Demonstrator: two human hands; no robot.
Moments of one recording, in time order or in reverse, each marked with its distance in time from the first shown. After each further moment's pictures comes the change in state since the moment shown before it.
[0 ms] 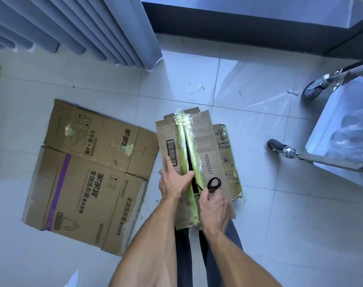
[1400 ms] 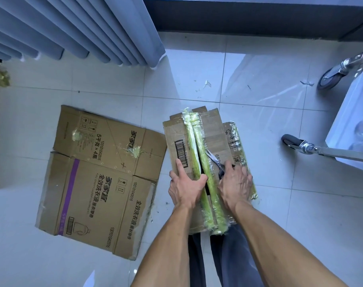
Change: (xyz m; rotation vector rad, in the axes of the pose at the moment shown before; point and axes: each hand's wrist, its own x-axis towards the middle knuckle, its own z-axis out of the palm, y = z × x) left_hand -0.005 -0.004 0.016 0.129 0.100 0.054; right_hand 0.087 0.003 0.012 -0.491 -0.111 -0.296
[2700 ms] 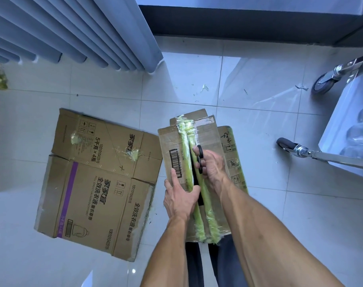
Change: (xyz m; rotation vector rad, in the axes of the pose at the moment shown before) left_hand -0.015 -0.014 -0.009 -0.039 -0.029 -0.010; right_hand 0.029 -0.060 -0.047 1.346 -0.302 0.251
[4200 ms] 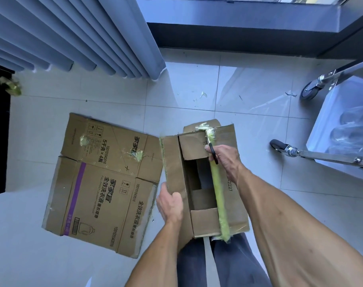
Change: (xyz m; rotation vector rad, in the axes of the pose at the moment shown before) left_hand -0.045 -0.018 -0.040 -0.439 0.173 -0.221; right_hand -0.025 -0.040 -0.038 -0.204 0.023 -0.027
